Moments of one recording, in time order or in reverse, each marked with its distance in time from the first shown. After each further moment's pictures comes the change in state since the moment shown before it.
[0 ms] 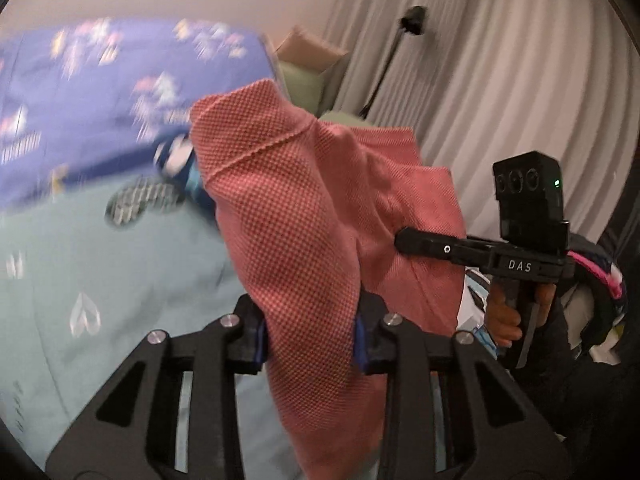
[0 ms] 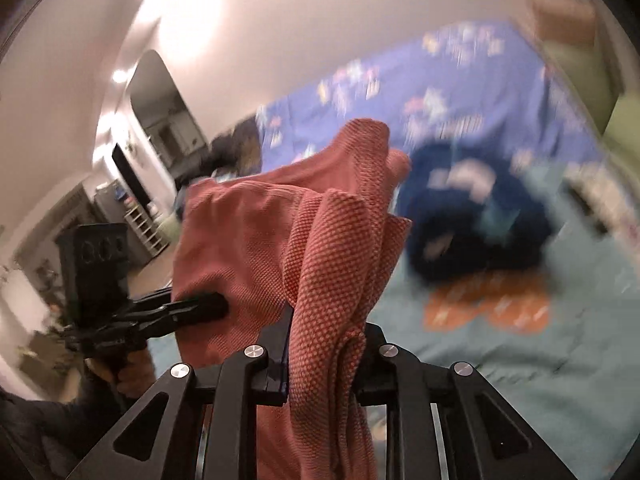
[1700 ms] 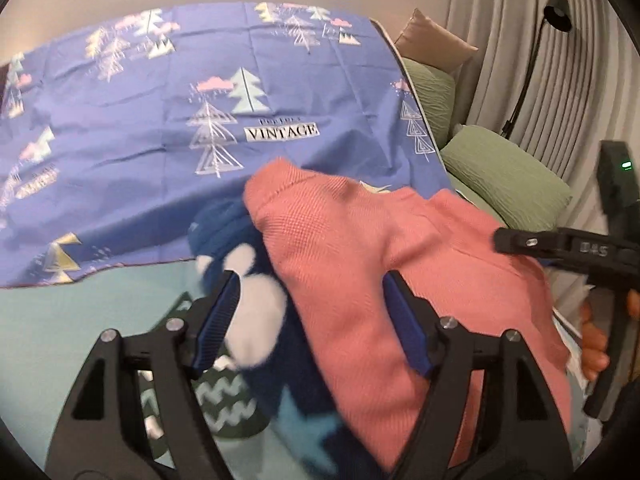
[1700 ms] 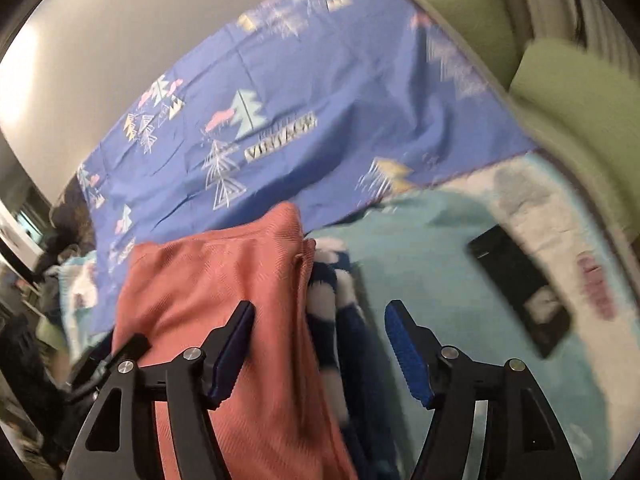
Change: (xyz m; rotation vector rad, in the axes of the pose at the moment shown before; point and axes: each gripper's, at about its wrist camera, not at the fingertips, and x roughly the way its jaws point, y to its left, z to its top) left arm 0.266 0.159 0.134 -0.087 0.014 0.413; right arm 0.187 -0.247 0.140 0.274 0.125 -0.396
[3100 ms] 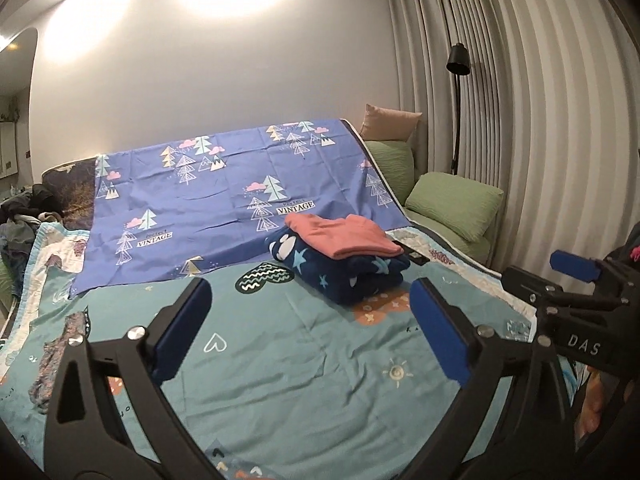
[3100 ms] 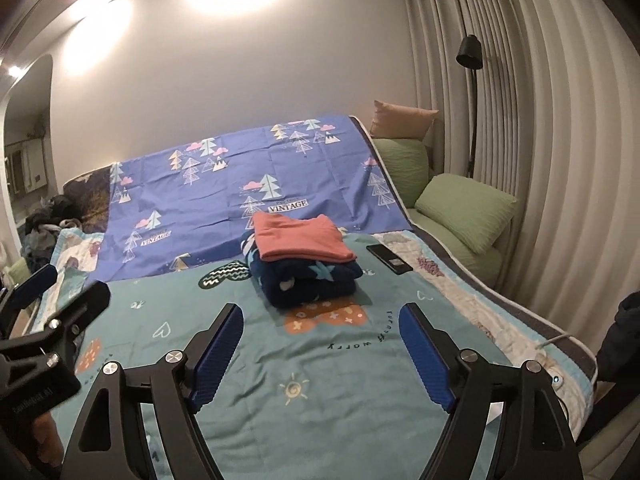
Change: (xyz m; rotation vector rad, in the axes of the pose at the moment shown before) left arm -0.425 -0.079 -0.177 0.143 -0.314 0.108; right arm -0.370 0.163 -0.312 -0.148 -0.384 -0.280
